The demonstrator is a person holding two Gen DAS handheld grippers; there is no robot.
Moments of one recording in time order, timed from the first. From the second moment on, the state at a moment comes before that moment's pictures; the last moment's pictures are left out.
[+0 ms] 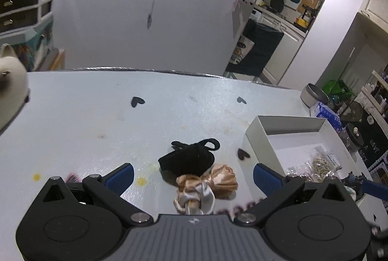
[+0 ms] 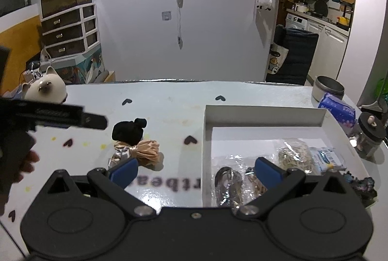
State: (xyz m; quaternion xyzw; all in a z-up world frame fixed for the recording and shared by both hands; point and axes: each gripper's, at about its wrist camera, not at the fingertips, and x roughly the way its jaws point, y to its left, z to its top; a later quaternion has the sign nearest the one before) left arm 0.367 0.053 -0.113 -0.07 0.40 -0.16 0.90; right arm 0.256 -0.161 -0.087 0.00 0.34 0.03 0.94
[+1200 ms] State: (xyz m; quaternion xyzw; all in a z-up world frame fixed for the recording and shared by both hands) left arm 0.474 0.071 -0.200 -0.22 0.49 -0.21 0.82; right arm 0.368 -0.079 -0.146 -0.06 0.40 0.18 0.90
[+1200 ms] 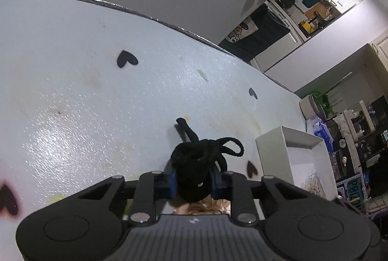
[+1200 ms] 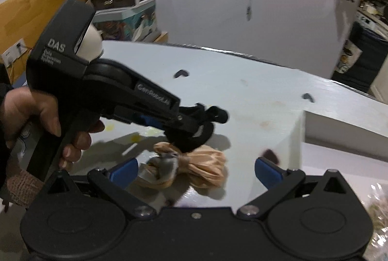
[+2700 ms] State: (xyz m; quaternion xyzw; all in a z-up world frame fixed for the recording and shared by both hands) left arm 0.366 0.130 -0.130 -0.20 0.40 -0.12 0.88; right arm 0.338 -0.082 -0.130 -0.08 0.41 0.13 0.90
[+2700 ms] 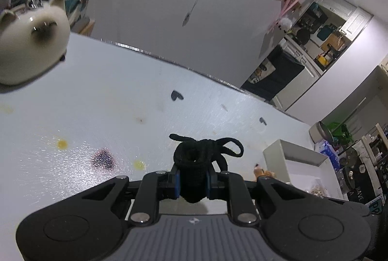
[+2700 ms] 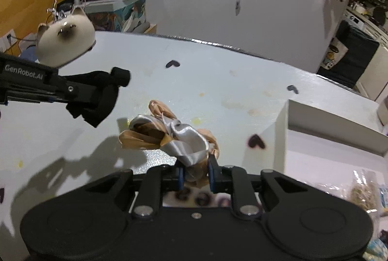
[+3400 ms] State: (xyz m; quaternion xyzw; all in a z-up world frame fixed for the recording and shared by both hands) left arm 0.296 0.057 -0.061 -0.17 0.34 -0.13 0.92; right arm 0.265 -0.161 -0.065 -0.03 0.34 0.12 0.93
